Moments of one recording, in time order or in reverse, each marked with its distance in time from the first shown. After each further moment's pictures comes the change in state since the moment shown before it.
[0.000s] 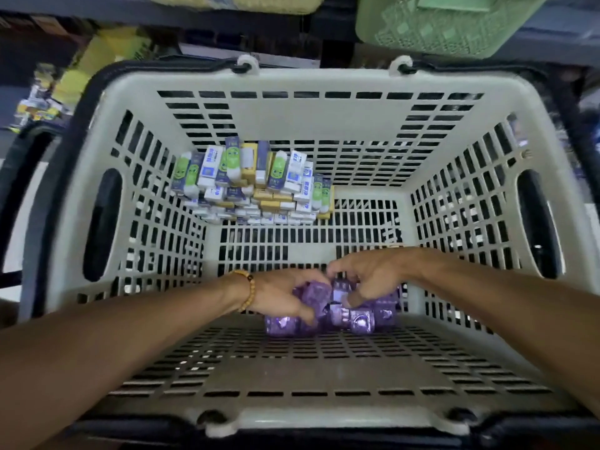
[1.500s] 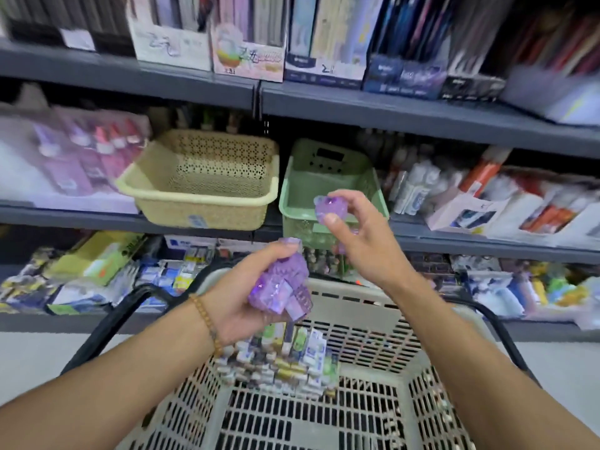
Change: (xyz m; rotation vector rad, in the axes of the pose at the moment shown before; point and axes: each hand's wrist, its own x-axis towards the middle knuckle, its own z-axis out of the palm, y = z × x) left_hand -0.089 0.173 -0.093 -1.208 0.348 0.620; right_hand -0.172 -0.055 -0.127 0.423 1.471 -0.705
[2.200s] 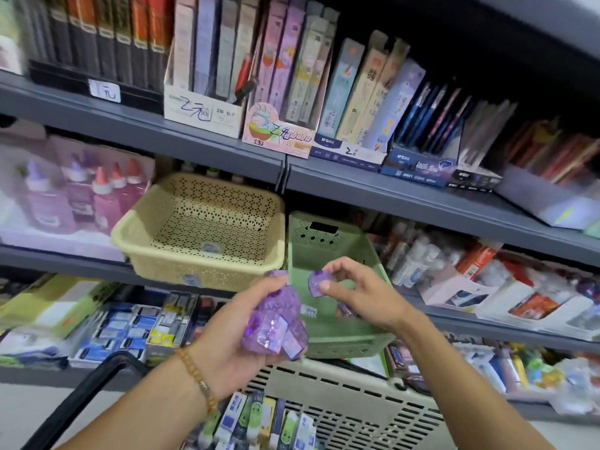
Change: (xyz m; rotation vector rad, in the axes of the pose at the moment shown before) left_hand 0.016 0.045 -0.010 -0.168 0.006 0.140; right_hand 0.071 0.008 -0.010 -0.109 -0.294 0.316
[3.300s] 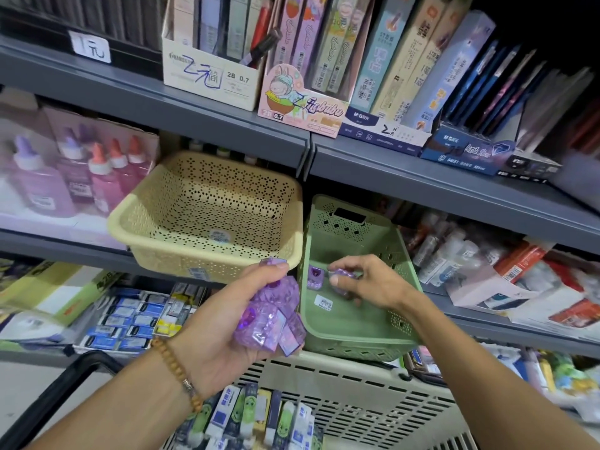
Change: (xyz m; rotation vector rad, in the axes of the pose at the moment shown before) left_hand 0.009 0.022 -0.012 0.026 0.019 0.023; right_hand 0.066 0.043 -0.003 -0.234 -0.059 0.132
